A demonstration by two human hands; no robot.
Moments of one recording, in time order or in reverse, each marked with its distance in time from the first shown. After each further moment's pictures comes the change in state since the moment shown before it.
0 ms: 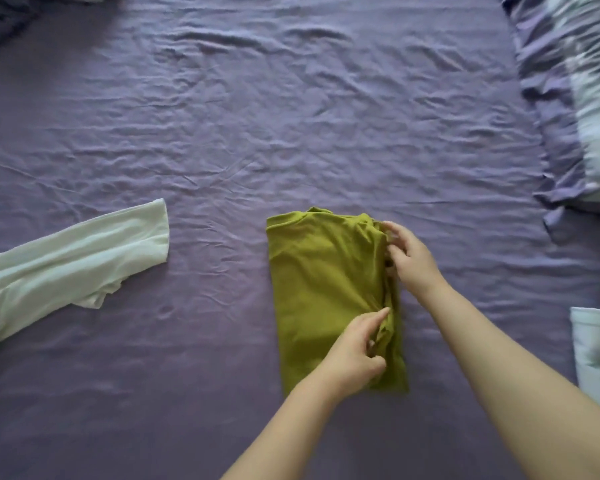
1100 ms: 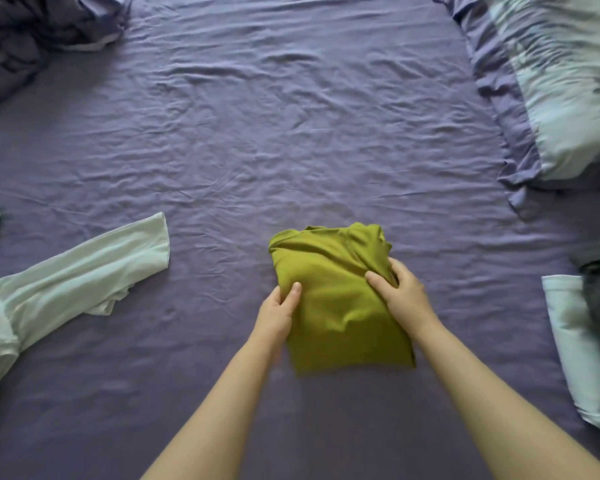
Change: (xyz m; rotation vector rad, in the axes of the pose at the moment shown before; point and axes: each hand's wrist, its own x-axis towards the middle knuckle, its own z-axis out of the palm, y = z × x) left_hand -0.025 -0.014 -0.063 -0.477 0.476 -0.184; right_hand -0.094 0.014 -0.007 -0.061 0.098 0.033
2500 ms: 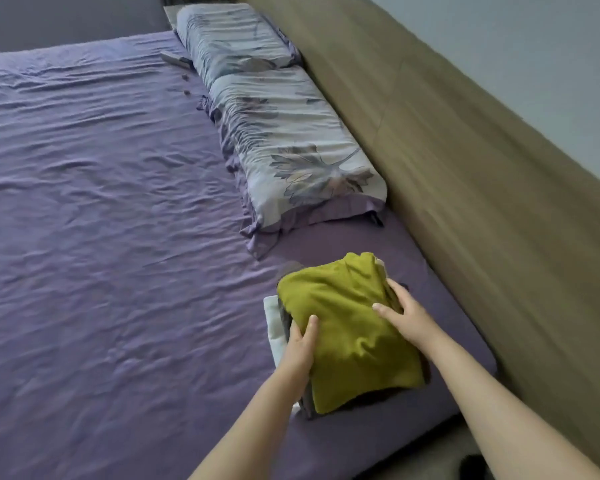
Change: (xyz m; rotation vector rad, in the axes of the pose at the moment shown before) left_hand -0.150 -0.027 0.479 0.072 -0.401 -0.087; right_hand -0.079 0.183 -0.482 -0.018 0.073 0.172
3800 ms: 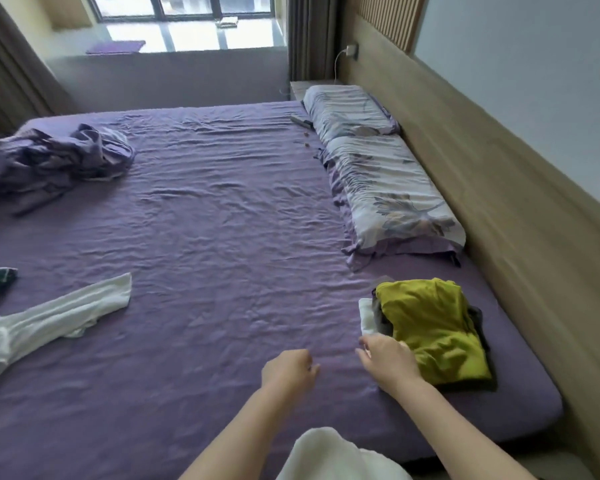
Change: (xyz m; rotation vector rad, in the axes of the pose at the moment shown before) left_hand -0.217 0.005 -0.182 1.271 0.347 0.090; right_hand -0.179 -0.127 0.185 -0.926 0.036 -0.430
